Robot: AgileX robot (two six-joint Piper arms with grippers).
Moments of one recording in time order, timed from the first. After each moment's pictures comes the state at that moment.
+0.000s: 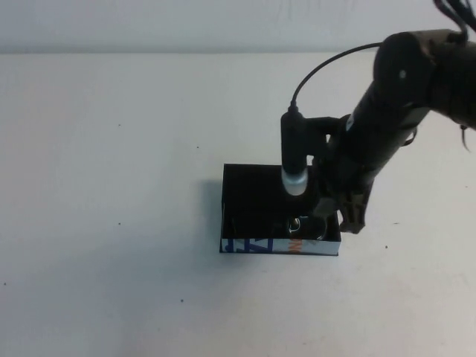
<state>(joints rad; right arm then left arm) 0.49 1.84 -1.56 0.21 1.12 -1.12 -0.06 -0.02 0.02 -0.01 0.36 0.08</state>
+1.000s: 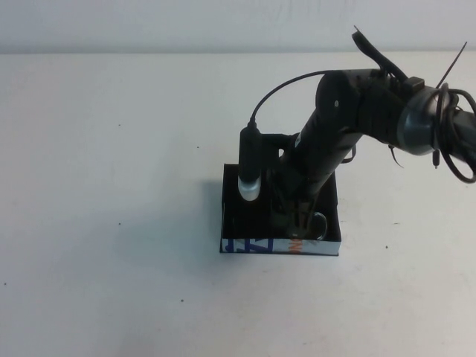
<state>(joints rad) 0.54 2.08 -1.71 0.29 0.98 -1.13 -0.06 -0.02 0.02 -0.01 0.36 0.08</state>
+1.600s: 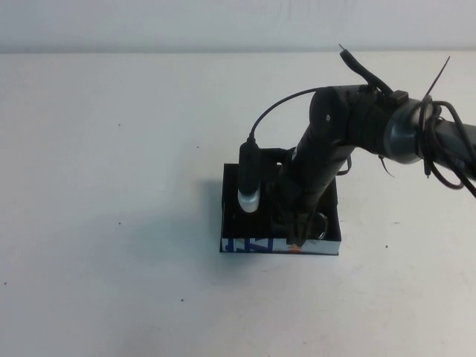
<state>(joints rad) 0.54 2.14 -1.71 0.29 0.98 -1.13 -0.06 -0.02 0.02 -0.01 0.36 0.08</state>
